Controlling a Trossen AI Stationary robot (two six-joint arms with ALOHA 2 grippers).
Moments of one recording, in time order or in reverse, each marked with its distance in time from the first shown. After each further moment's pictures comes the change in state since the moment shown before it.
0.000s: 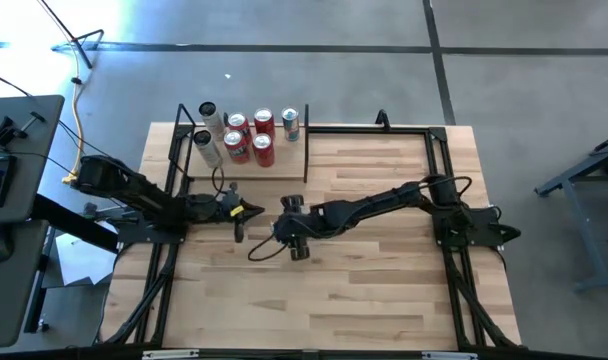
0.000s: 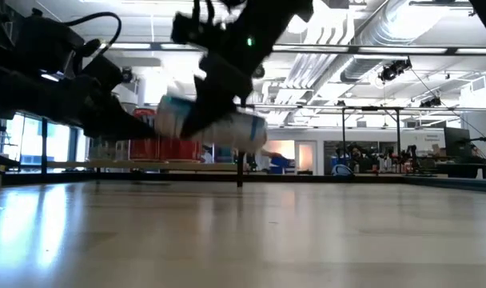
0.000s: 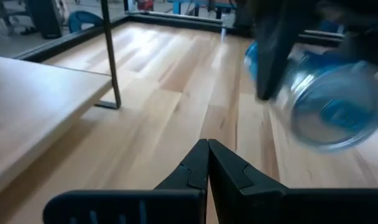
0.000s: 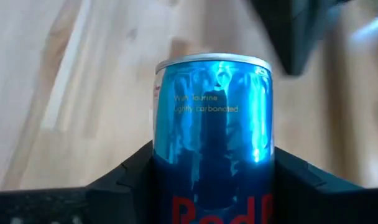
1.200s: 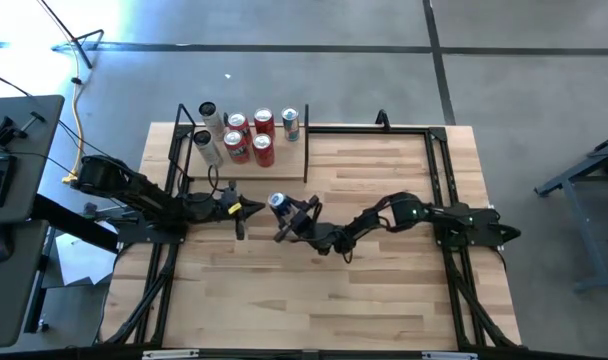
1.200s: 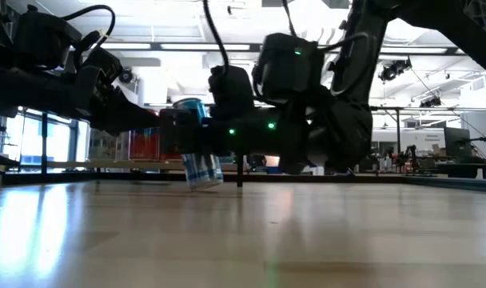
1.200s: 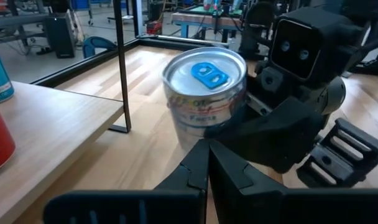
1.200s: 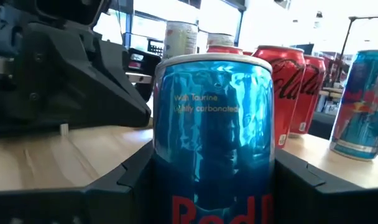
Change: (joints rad) left arm -0.001 0.009 0.001 0.092 -0.042 0.020; right arm 0.010 0.391 -0.363 1.867 0.612 -0.073
